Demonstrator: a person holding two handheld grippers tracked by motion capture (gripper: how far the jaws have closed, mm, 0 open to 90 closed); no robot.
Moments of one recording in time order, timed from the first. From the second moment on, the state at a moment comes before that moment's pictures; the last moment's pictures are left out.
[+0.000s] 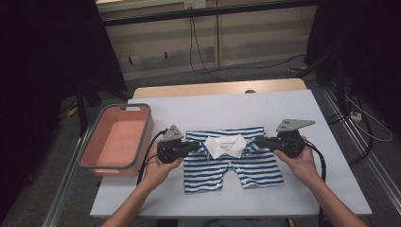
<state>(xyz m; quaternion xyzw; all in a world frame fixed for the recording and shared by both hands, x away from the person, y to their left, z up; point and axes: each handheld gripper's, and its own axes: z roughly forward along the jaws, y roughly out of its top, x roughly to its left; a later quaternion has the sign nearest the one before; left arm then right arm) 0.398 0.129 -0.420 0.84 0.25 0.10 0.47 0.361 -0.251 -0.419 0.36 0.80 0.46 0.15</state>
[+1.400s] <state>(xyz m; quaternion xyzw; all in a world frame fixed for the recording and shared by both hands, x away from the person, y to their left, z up) 0.355 0.145 -0.435 0.87 0.24 0.10 0.42 0.326 -0.255 -0.435 0.35 0.82 0.44 0.13</state>
